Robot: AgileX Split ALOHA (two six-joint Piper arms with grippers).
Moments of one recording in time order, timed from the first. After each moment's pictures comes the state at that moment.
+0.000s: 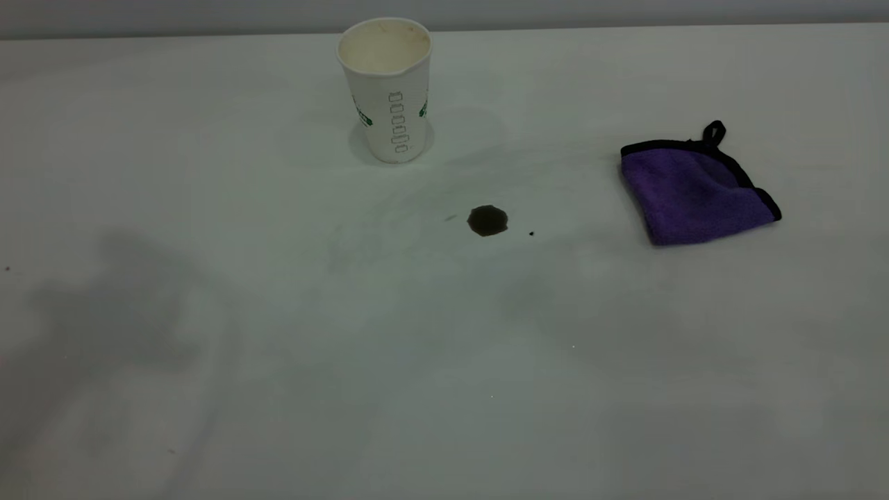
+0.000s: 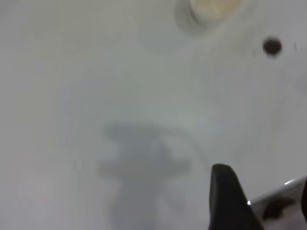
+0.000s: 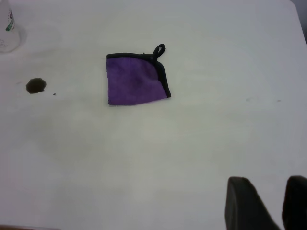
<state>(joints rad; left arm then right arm) -0.24 1.30 -1.42 -0.06 1.17 0.19 0.02 -0.02 -0.47 0.02 1.14 -0.03</state>
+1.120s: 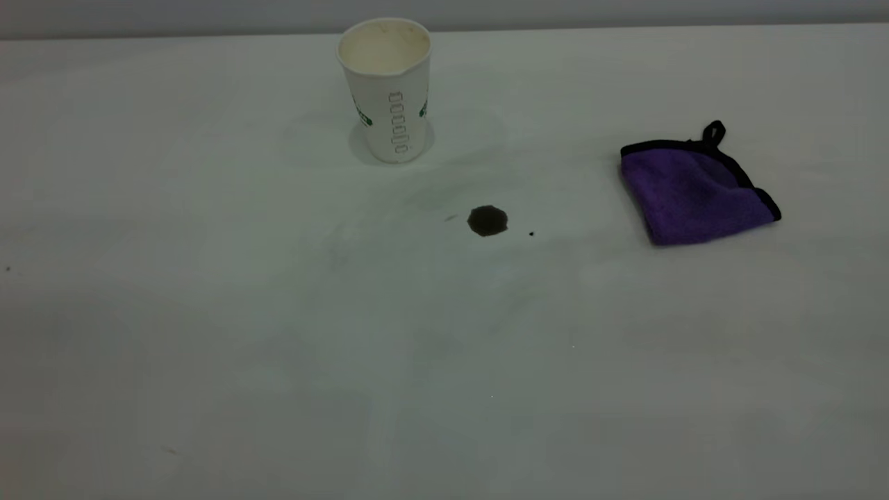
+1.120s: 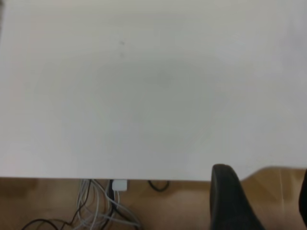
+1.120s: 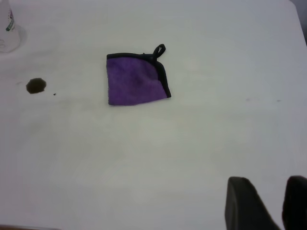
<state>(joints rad) 0.03 0.23 -0.52 0.02 1.09 -0.02 0.02 -0.02 -0.47 0.02 1.14 -0.03</state>
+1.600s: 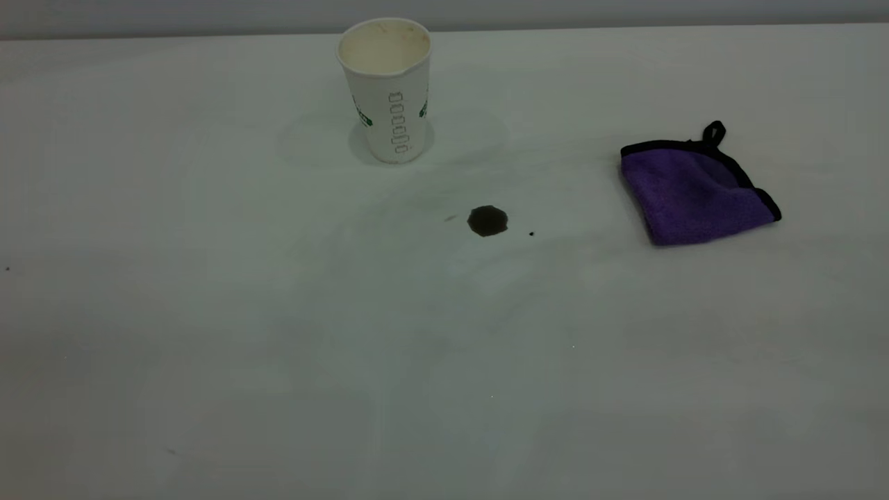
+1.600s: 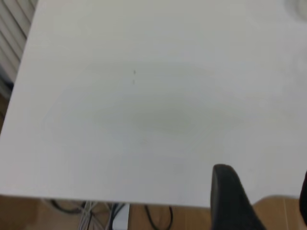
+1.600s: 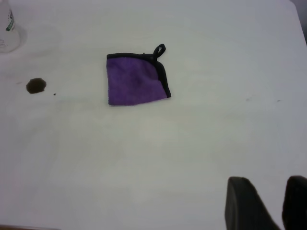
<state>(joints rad) 0.05 0.01 -0.49 0.03 1.12 -0.02 0.02 -0.02 -0.47 0.02 1.14 -0.03</state>
